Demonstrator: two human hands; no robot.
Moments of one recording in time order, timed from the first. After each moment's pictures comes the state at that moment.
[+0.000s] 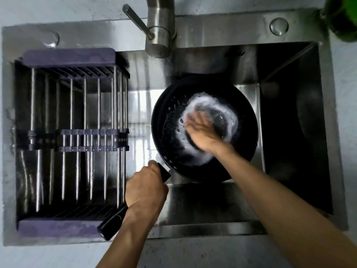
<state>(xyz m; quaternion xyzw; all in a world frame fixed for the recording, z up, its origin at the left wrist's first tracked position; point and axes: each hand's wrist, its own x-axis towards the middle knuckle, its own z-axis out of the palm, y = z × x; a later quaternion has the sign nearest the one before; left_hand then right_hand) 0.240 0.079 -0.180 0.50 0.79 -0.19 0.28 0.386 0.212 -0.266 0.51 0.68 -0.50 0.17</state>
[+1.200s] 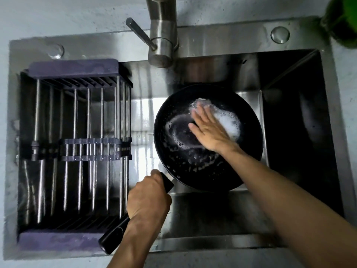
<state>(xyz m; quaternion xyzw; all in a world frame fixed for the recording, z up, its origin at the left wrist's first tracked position) 0.238 0.079 -0.178 0.50 0.79 -0.20 0.28 0.386 0.236 -0.288 0.52 0.74 -0.40 0.10</state>
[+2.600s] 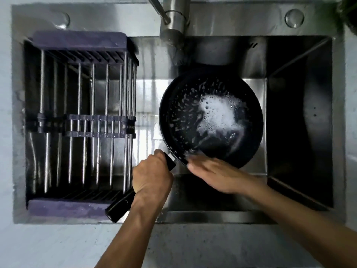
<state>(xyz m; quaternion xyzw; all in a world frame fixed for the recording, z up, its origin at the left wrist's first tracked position) 0.237 0.079 -0.176 0.48 0.80 -0.19 0.29 0.419 0.131 -0.212 0.36 0.74 -0.52 0.22</state>
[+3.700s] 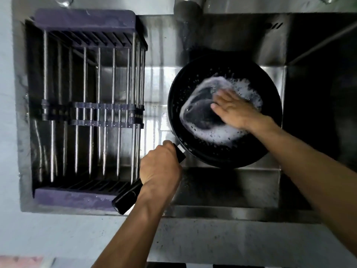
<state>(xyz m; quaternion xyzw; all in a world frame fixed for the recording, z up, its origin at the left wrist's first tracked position) 0.236 0.079 -0.179 0.50 0.79 -0.20 0.29 0.405 0.238 -0.272 0.43 0.80 -0.33 0.25</state>
